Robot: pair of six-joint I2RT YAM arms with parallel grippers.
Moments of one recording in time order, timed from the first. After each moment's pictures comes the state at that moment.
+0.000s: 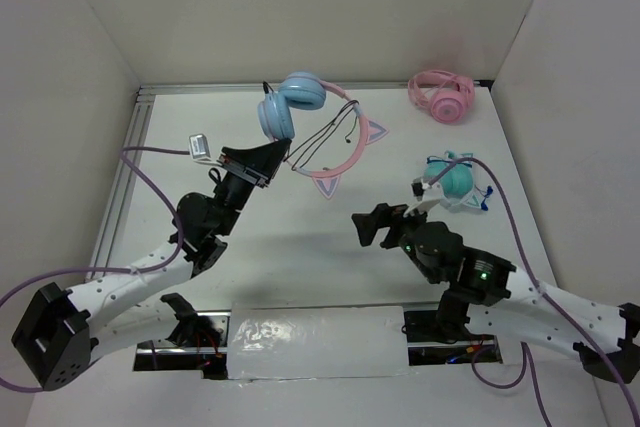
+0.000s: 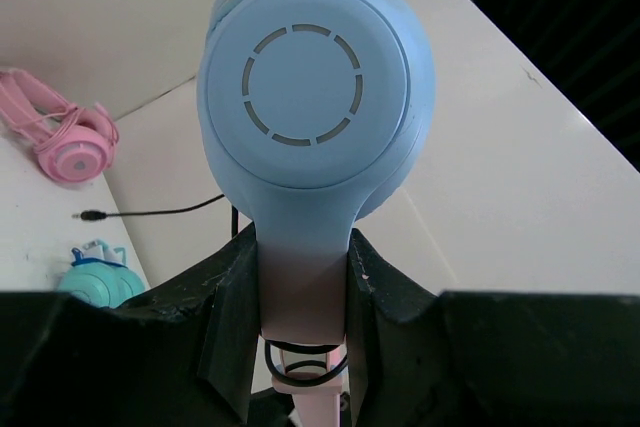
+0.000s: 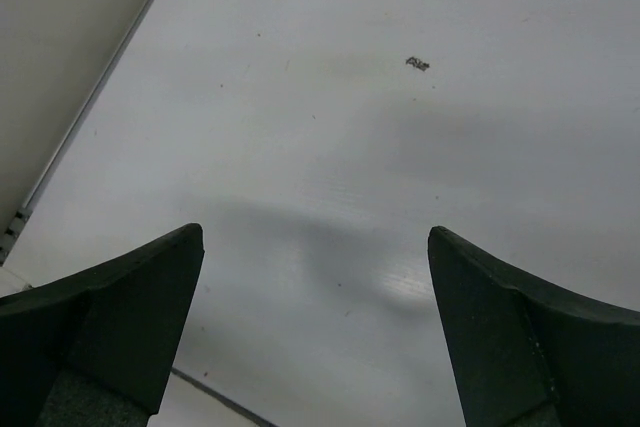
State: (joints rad) left arm -0.70 1.01 0.55 0.92 -0.20 -1.19; right arm 1.11 0.59 0.59 -0.27 0.63 0.59
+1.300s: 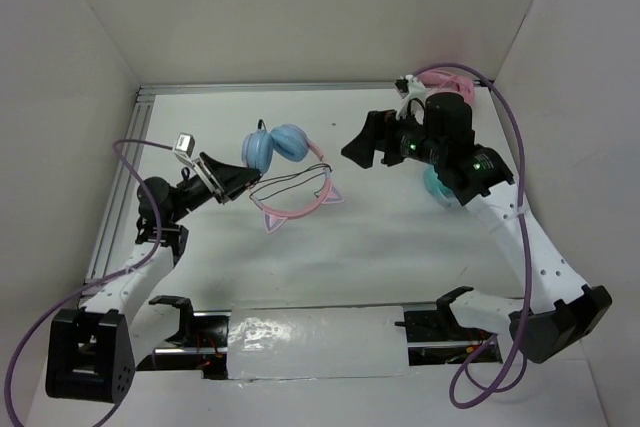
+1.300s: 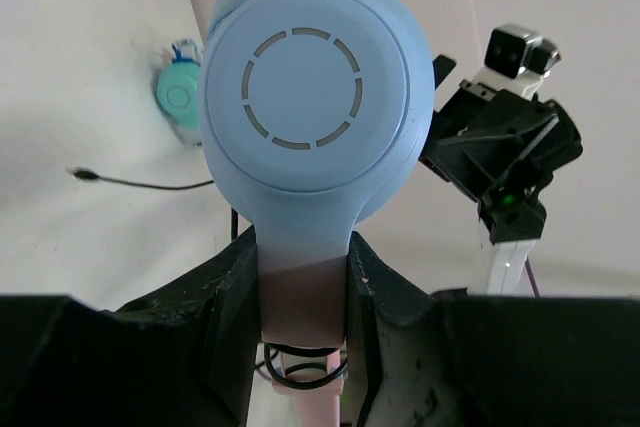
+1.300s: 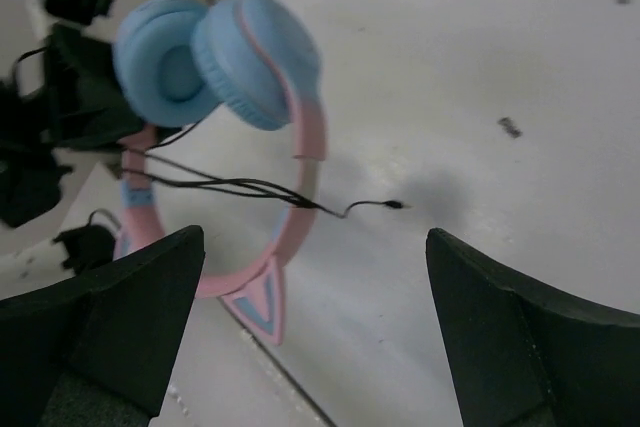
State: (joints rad) left arm -0.06 0.97 0.41 0.73 0.79 -1.43; right arm 0.42 1.16 1.31 -0.54 -0.36 0.36
